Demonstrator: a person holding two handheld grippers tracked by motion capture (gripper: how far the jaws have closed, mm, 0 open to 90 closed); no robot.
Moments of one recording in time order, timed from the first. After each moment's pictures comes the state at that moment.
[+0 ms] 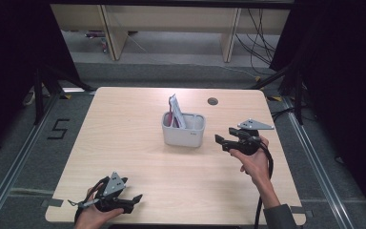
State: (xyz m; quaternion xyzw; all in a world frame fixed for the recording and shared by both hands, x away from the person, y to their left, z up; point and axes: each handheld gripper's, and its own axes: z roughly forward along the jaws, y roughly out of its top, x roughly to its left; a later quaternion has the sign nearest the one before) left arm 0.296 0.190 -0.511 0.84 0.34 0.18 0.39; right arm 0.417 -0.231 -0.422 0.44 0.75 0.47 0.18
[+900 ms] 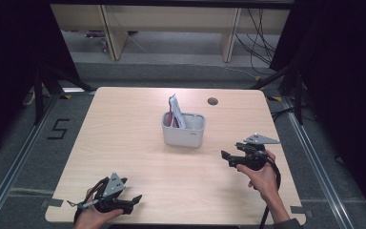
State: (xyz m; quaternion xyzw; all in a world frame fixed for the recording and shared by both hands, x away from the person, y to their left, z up) left arm 0.295 0.191 -0.510 0.84 0.33 0.19 0.39; right arm 0.386 -0.252 -0.448 0.46 0.76 0.44 0.16
